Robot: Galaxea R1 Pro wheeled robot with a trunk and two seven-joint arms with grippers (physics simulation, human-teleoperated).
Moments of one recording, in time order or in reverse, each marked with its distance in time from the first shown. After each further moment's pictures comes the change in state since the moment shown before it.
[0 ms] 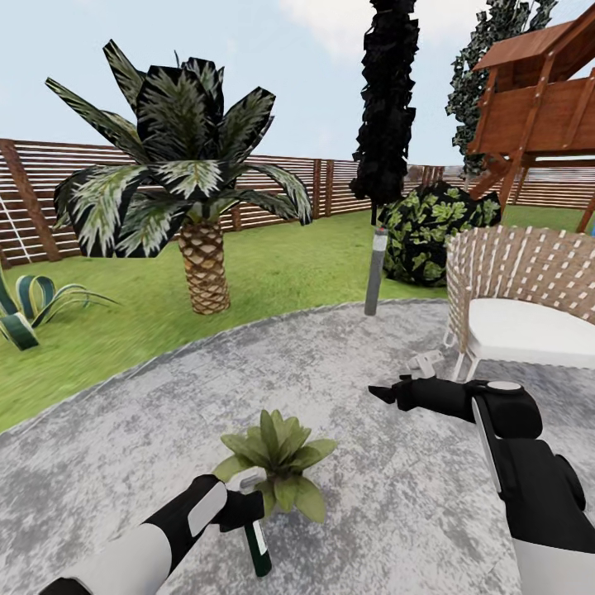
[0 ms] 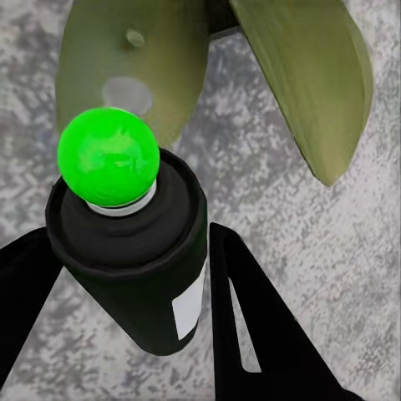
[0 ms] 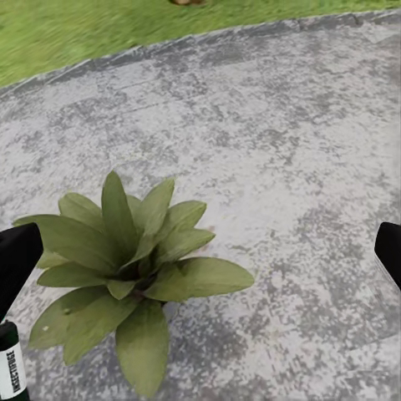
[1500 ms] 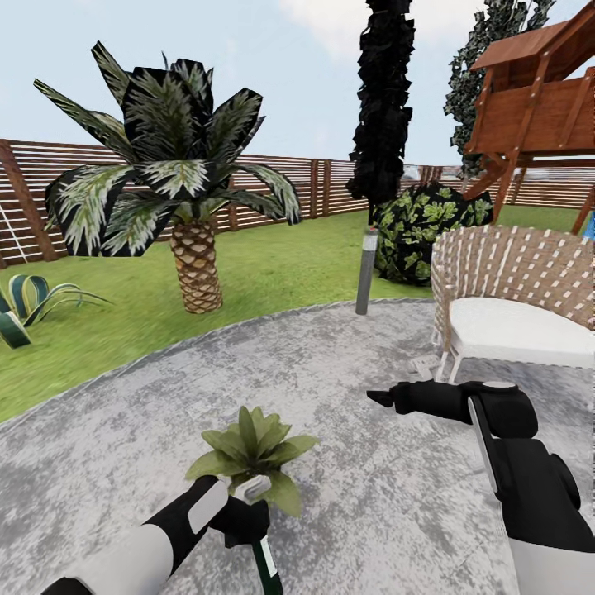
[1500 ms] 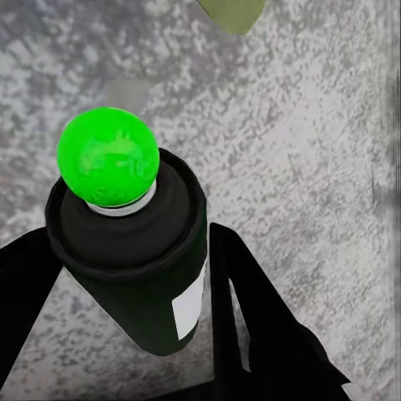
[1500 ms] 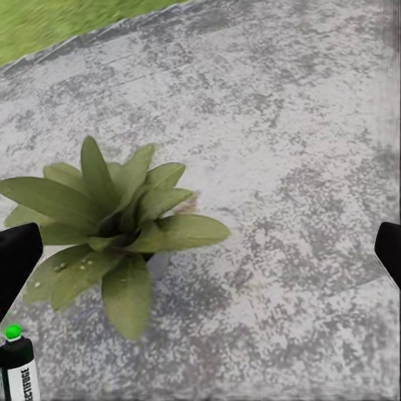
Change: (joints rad) left arm 0.000 -0.007 -0.003 0.005 0.119 0.146 0.014; right arm -0.001 0.010 0.009 0.000 0.013 0.087 -0.002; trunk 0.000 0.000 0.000
